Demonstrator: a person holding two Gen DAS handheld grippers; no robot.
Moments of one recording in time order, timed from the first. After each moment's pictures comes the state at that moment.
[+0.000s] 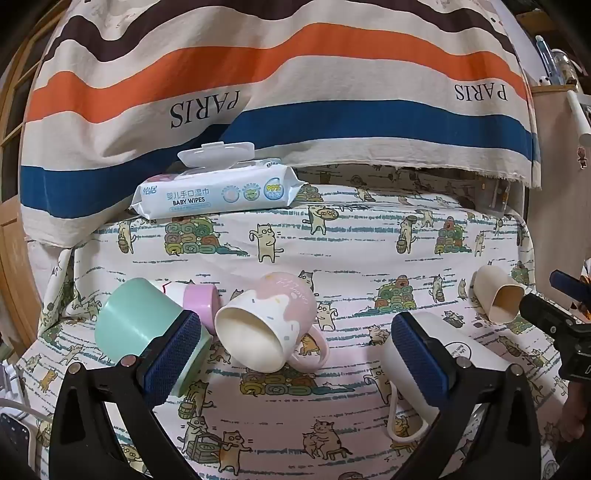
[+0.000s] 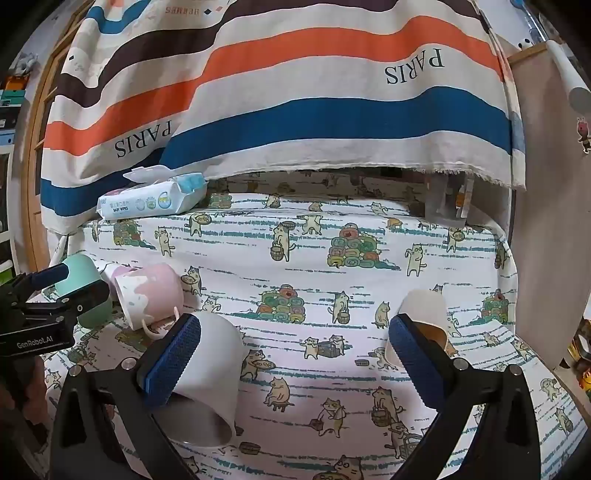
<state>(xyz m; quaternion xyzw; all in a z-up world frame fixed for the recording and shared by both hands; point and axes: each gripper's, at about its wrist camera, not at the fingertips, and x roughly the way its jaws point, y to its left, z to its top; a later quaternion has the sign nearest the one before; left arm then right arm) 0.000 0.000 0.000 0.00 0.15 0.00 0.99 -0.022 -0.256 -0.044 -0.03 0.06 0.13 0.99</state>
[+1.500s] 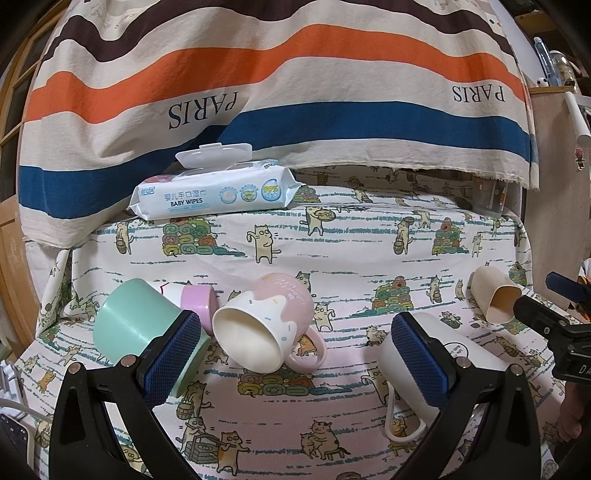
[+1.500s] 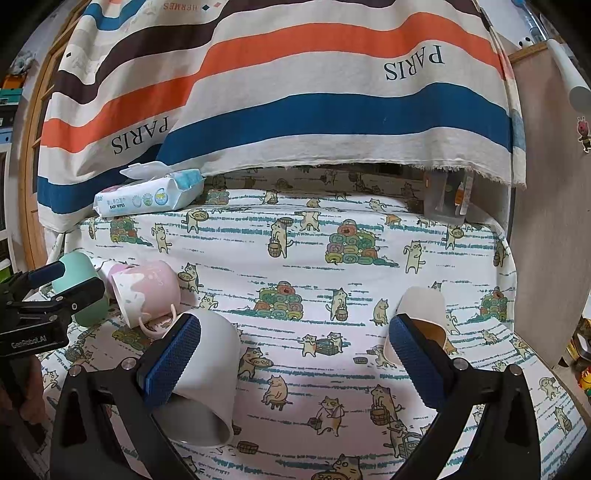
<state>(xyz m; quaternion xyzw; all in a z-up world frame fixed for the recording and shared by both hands) -0.002 0.001 0.001 0.00 0.15 -0.01 0.99 -0.021 -0.256 -0.044 -0.03 0.06 0.13 0.99</state>
